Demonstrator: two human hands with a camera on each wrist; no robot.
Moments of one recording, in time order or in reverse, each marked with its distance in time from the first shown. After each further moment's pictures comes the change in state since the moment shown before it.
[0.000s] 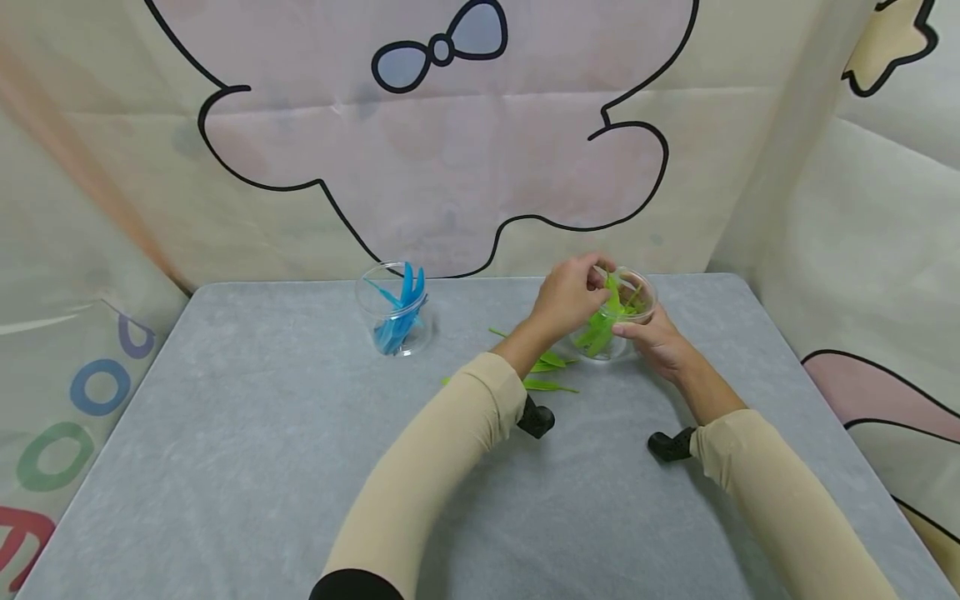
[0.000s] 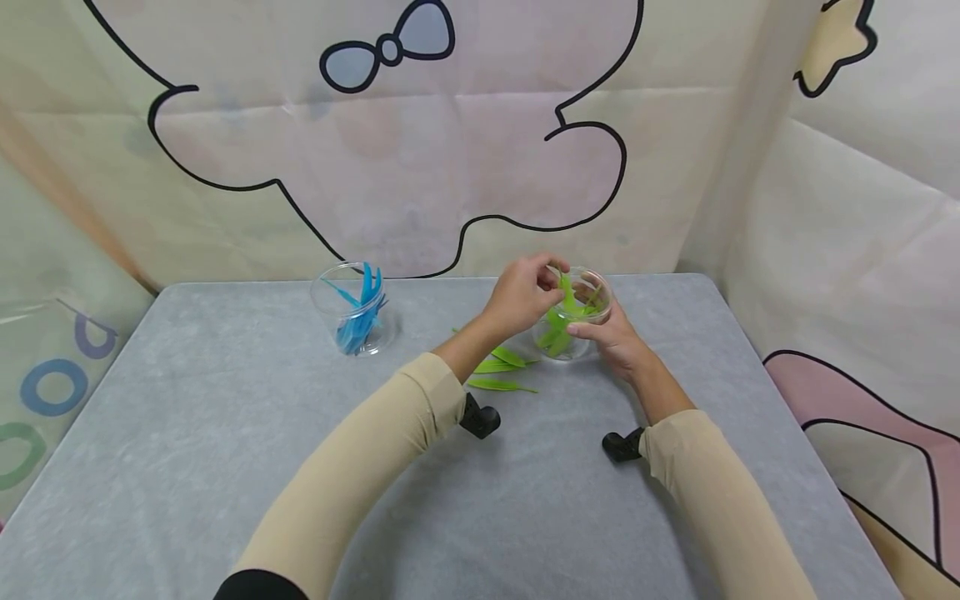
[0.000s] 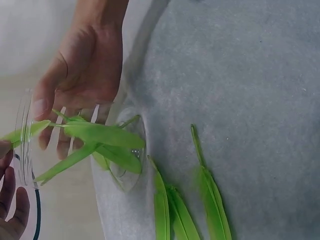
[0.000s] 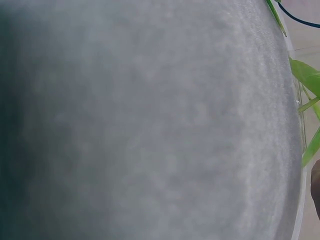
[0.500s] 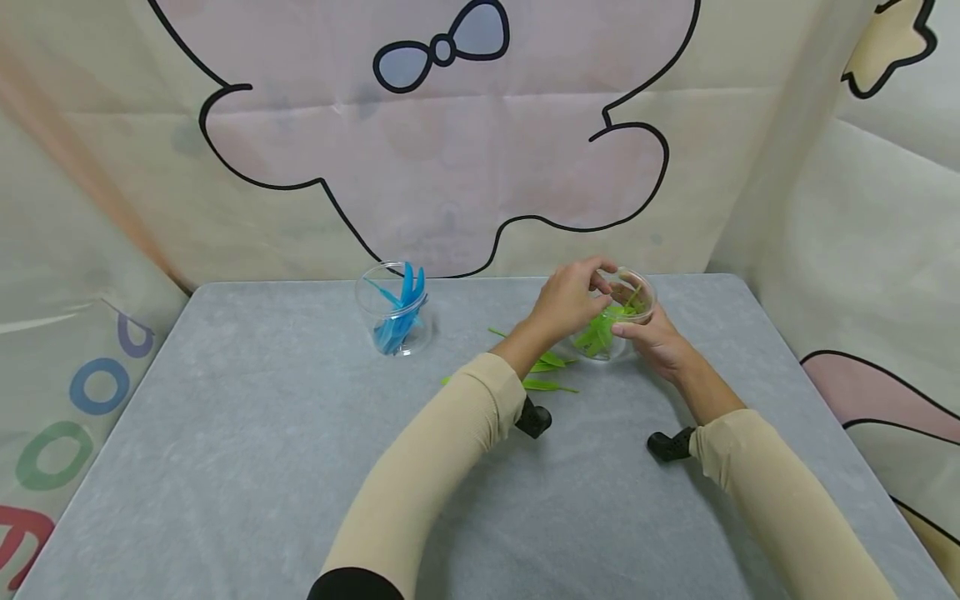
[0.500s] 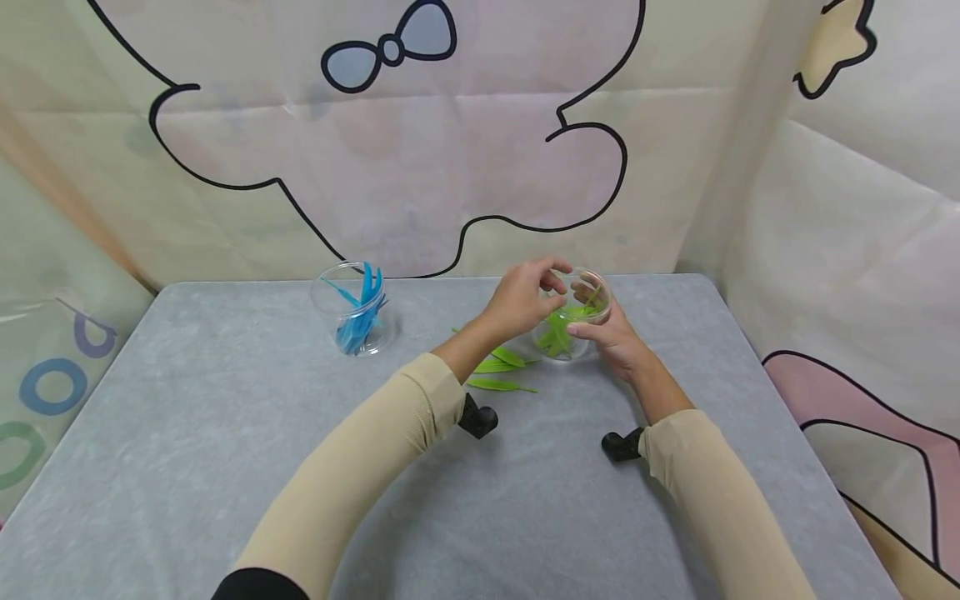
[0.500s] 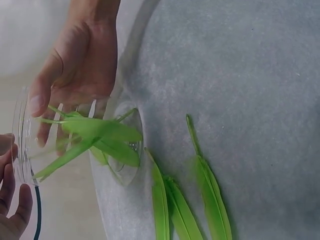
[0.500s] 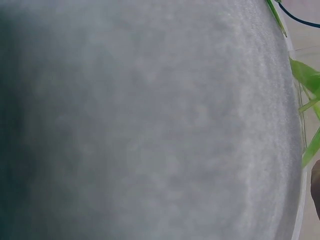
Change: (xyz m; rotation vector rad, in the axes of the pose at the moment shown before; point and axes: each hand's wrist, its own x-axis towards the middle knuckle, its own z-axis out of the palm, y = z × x) left_hand -0.002 -0.002 0.000 0.065 -0.064 0.022; right_hand 0.002 0.003 -0.002 0.000 -0.013 -0.035
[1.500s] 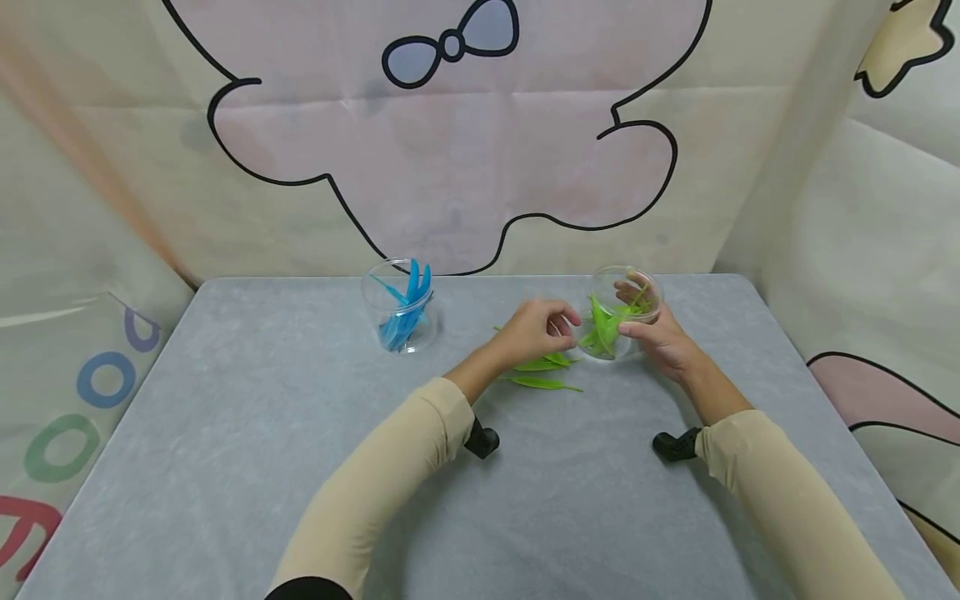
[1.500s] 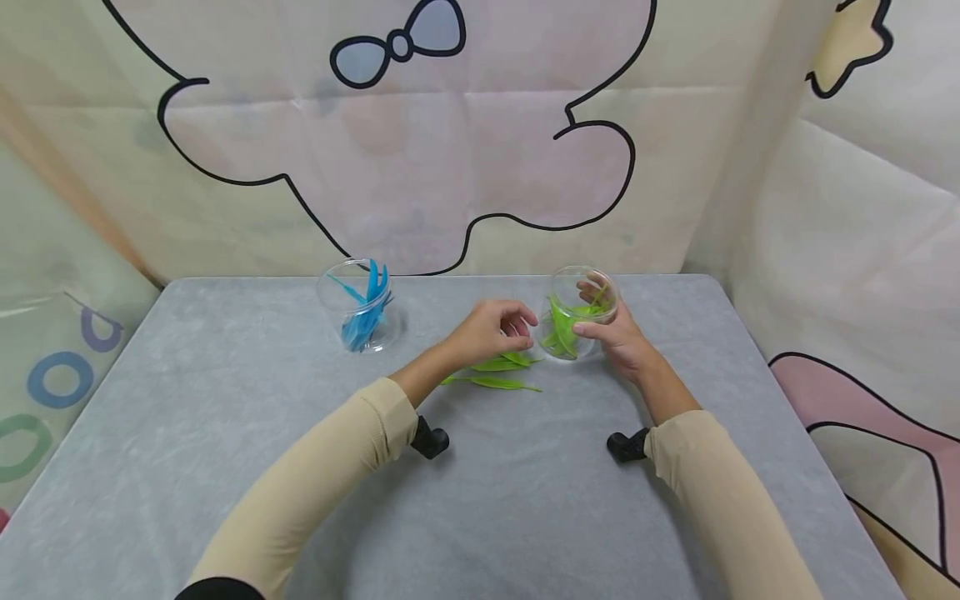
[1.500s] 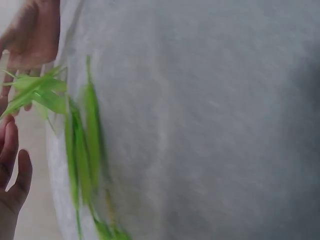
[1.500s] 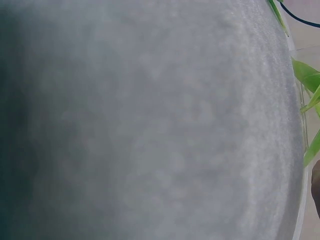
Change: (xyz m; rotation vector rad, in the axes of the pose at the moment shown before) left_hand -0.041 -0.066 -0.003 -0.202 -0.186 0.079; right_hand 0.001 0.001 0.001 -0.008 0.032 0.007
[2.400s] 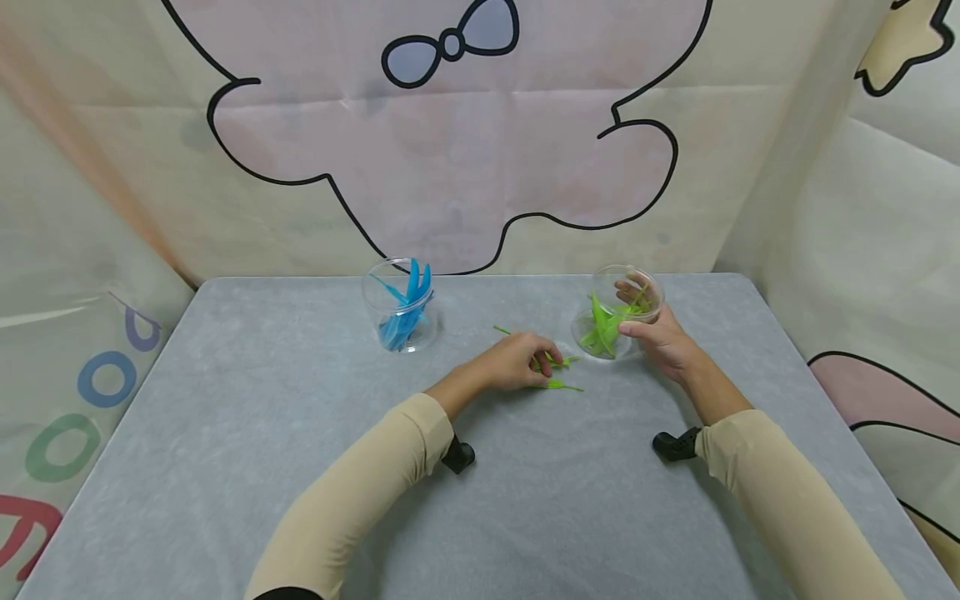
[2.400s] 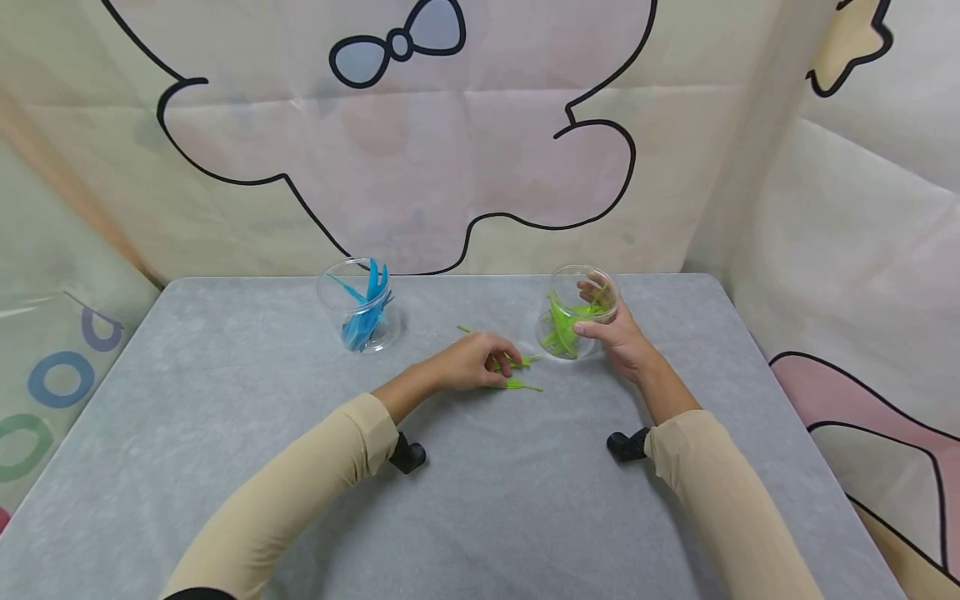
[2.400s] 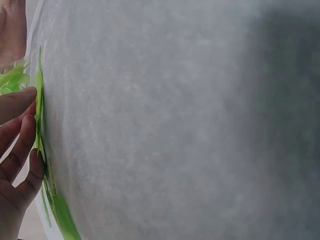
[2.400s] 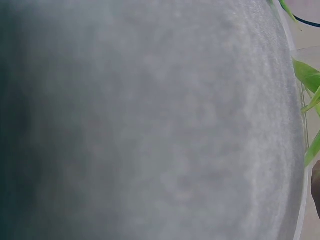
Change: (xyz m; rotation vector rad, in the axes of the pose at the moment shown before) left_hand -0.032 -0.021 0.002 0.197 -0.270 -0.073; right_hand -0.001 0.000 0.001 0.018 0.009 0.004
